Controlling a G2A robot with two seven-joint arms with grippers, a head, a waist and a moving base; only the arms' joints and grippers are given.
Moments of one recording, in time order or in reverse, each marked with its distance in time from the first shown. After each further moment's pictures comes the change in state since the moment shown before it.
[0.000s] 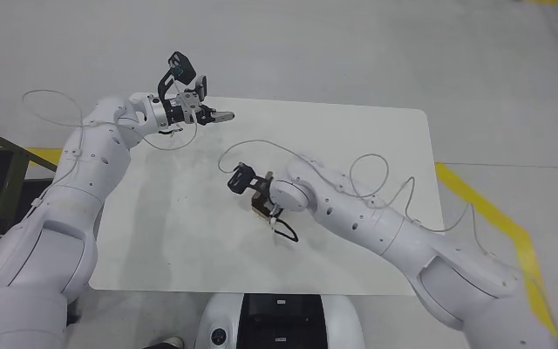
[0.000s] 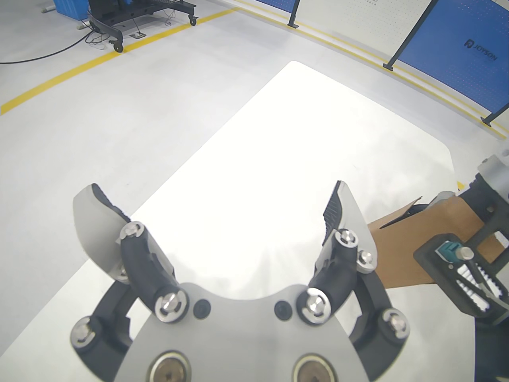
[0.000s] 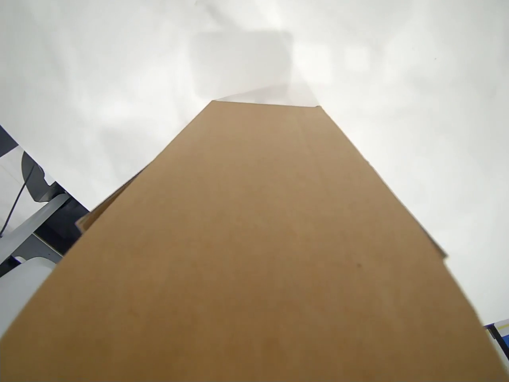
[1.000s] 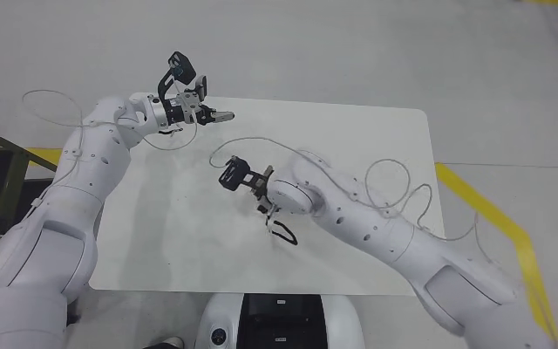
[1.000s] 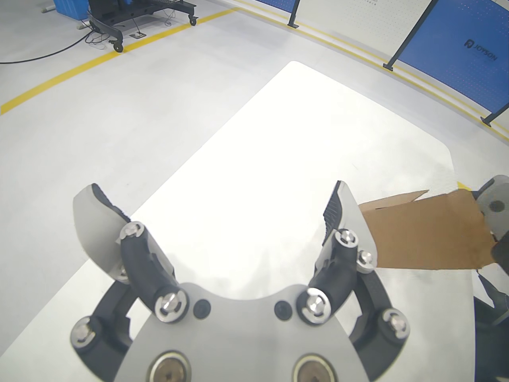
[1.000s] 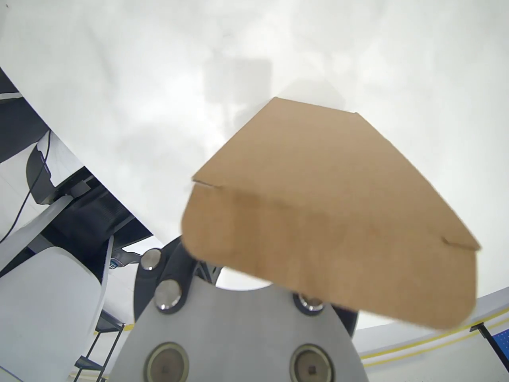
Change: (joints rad) left arm 0.000 0.000 0.000 0.000 0.000 0.000 0.000; right arm -0.063 0.031 0.151 -0.262 -0.102 0.045 0.151
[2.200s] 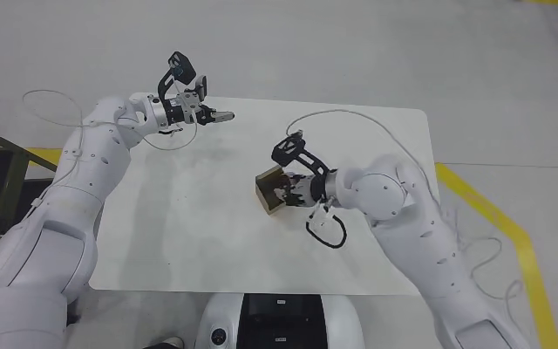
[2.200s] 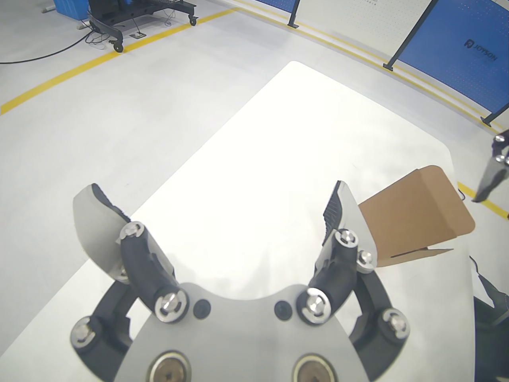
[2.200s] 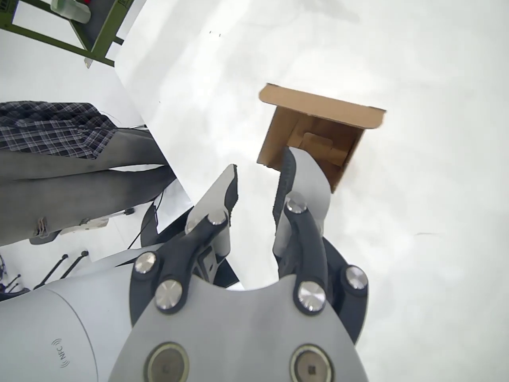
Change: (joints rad) left arm 0.000 0.000 0.000 0.000 0.000 0.000 0.000; right arm -0.379 0.141 0.523 -0.295 0.226 -0.100 -0.100
